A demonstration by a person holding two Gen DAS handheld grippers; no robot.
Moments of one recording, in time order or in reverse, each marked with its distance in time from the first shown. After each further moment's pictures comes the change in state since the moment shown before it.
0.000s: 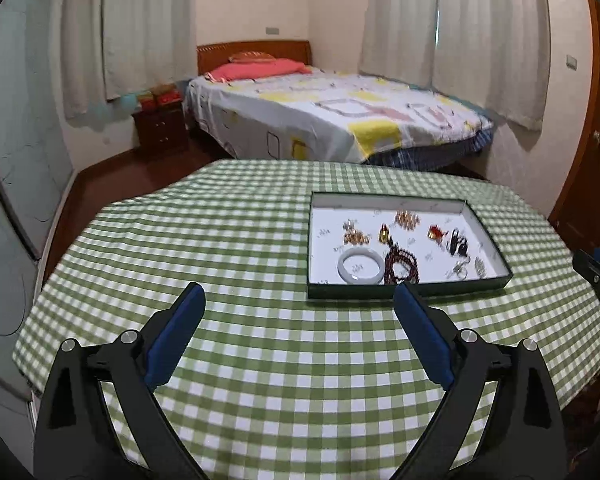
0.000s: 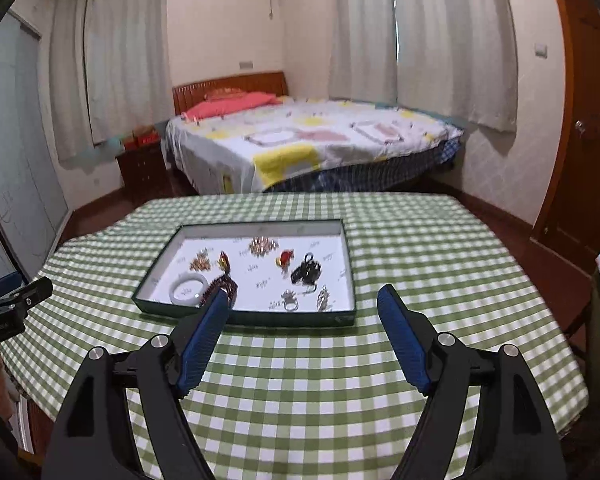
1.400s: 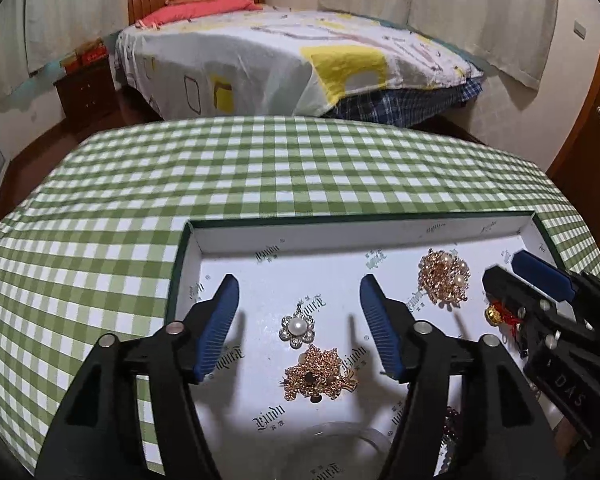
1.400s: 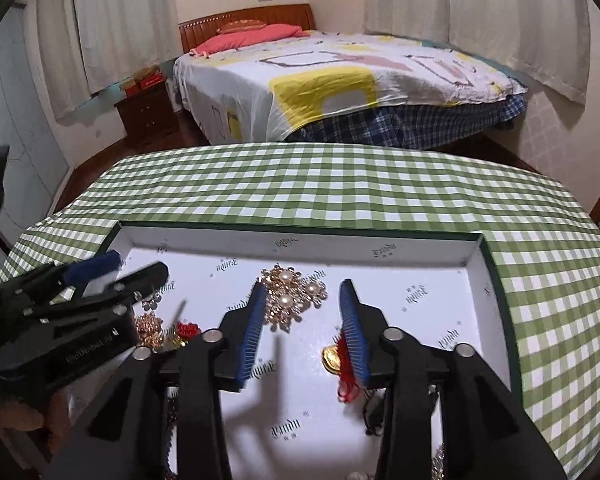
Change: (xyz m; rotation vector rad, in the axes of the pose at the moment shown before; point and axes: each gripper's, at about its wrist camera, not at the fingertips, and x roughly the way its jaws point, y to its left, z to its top) left arm 0.311 -0.070 0.076 0.068 0.218 -0.166; right arm 0.278 0.044 0.040 -0.039 0.249 0.085
